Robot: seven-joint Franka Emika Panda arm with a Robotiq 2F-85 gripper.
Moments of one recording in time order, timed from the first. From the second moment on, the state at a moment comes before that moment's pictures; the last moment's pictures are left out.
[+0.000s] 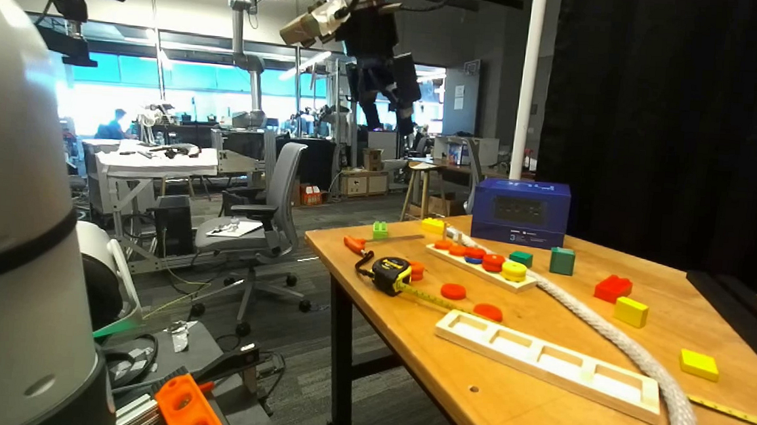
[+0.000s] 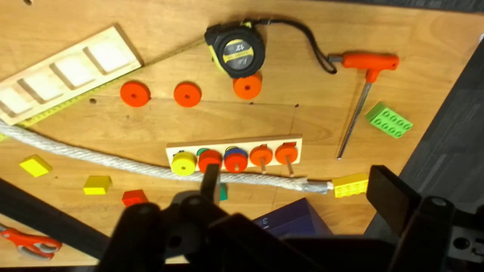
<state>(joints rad) 0.02 -0.64 0.21 -2.68 0.06 2.39 0.34</state>
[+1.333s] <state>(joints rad) -0.16 0.21 0.06 -2.04 -0.45 2.45 1.29</state>
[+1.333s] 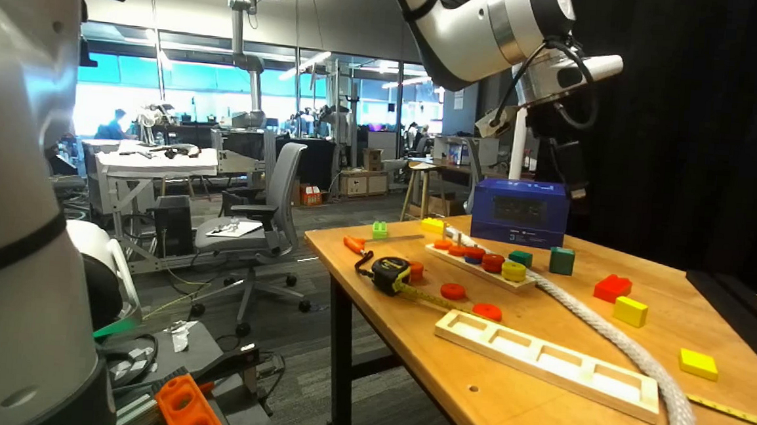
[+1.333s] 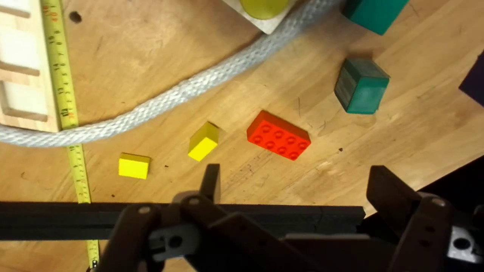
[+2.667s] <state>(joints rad) -0.09 0.29 -0.17 -1.97 -0.05 2.44 1.54</state>
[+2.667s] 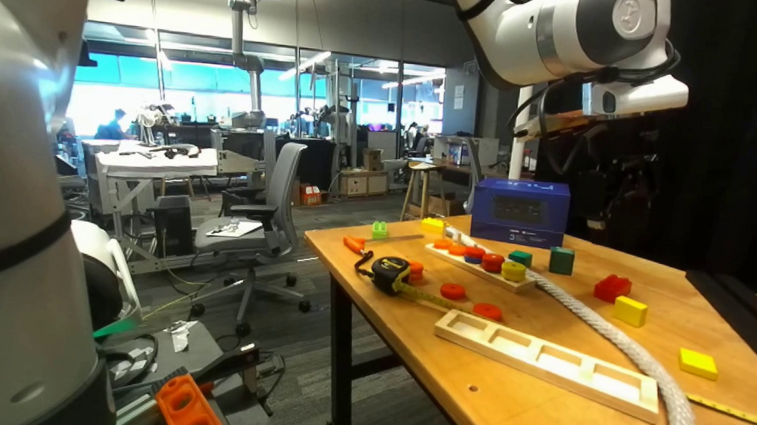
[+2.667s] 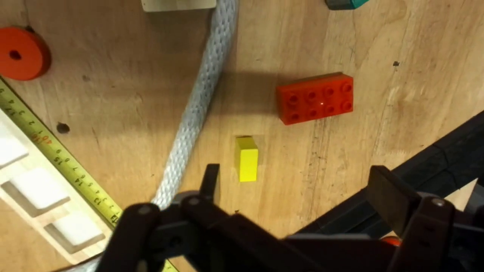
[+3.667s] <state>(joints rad) -0.13 0.37 -0.18 -2.00 0.05 2.46 1.50</state>
